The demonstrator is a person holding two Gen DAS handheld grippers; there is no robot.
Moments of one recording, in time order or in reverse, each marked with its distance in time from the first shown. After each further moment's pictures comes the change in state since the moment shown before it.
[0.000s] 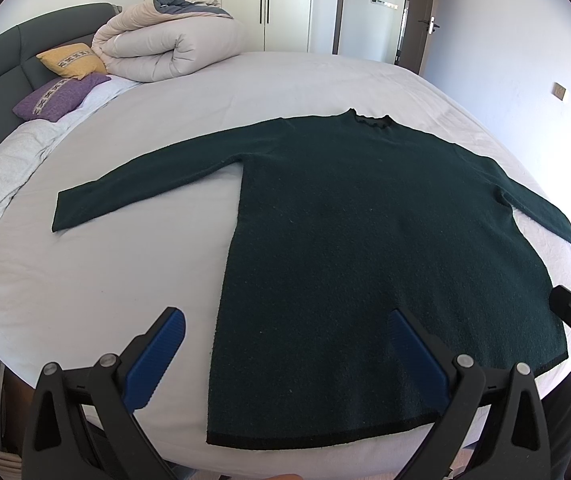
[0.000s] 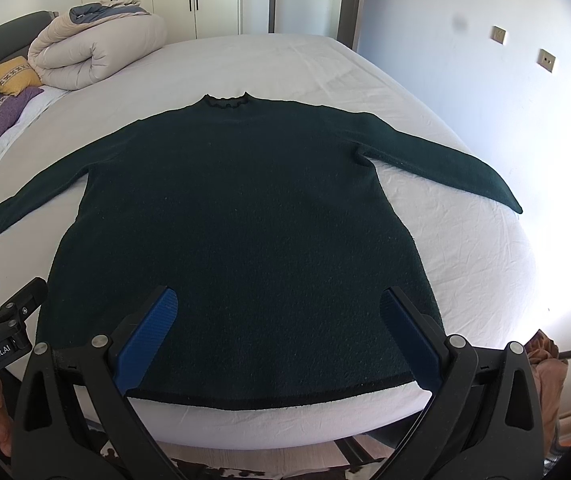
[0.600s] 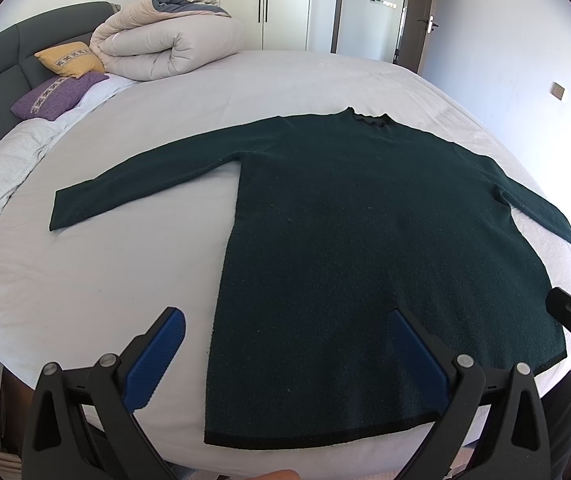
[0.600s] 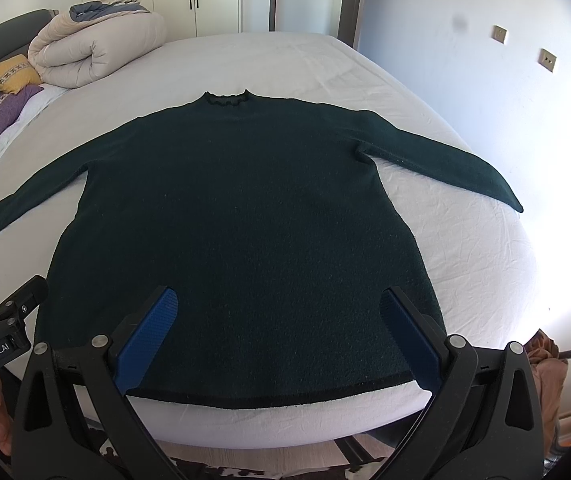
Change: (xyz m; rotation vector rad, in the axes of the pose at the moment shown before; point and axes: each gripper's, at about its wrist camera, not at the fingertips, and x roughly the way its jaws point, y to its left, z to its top) left arm 0.000 -0.003 -0.002 -0.002 0.001 -0.004; right arm 0.003 0.001 -0.004 -0.001 0.003 -0.001
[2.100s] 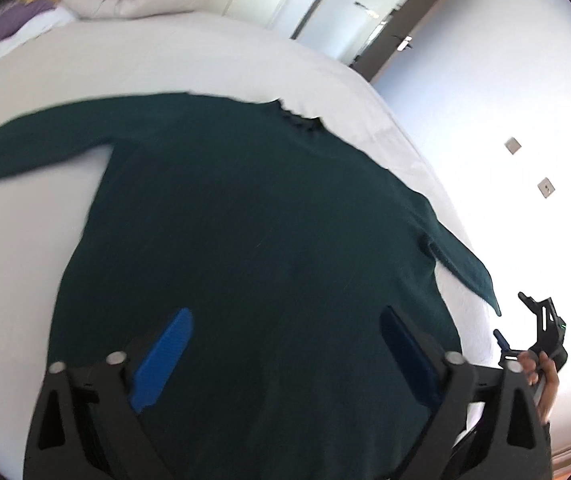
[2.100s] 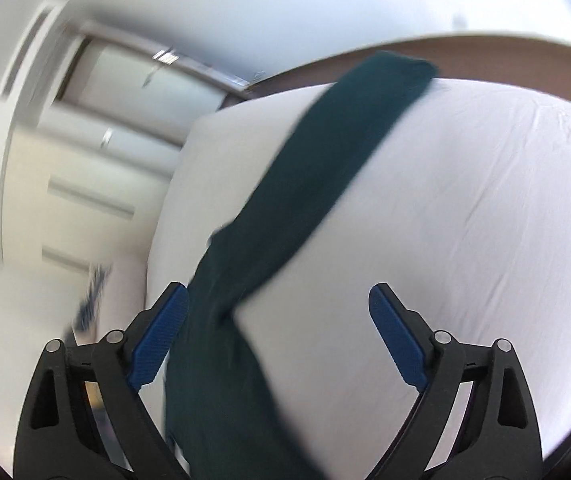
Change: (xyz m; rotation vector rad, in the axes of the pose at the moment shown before) left arm 0.068 -0.048 0.062 -0.173 0.101 -0.395; right arm 0.172 -0.404 0.025 1.131 -0.128 0.417
